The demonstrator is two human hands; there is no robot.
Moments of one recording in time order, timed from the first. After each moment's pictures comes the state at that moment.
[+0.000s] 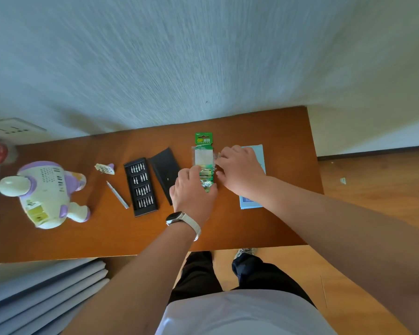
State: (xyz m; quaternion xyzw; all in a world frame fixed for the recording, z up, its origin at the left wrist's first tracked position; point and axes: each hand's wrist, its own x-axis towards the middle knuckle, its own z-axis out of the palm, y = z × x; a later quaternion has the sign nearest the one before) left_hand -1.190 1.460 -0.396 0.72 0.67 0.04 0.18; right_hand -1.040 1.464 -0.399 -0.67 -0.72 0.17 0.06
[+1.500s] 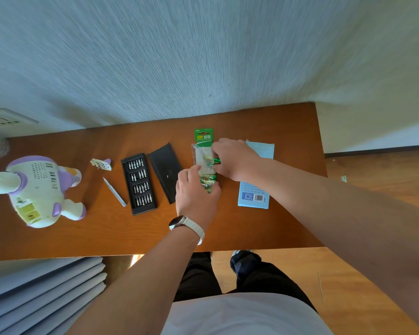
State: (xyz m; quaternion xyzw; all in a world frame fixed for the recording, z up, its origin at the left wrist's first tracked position) left_hand -1.190 1.453 -0.406 0.68 0.69 0.10 0.25; right_hand -1.040 1.506 -0.408 -0.64 -0.71 0.28 0.03
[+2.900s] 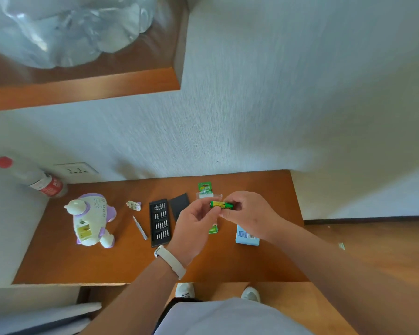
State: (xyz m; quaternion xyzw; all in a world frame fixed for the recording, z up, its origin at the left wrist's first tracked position) left_hand -1.213 1.429 -0.254 0.57 0.50 0.30 0.58; right_hand -1.040 1.408 -0.257 -0.65 -0.60 0.38 0.28
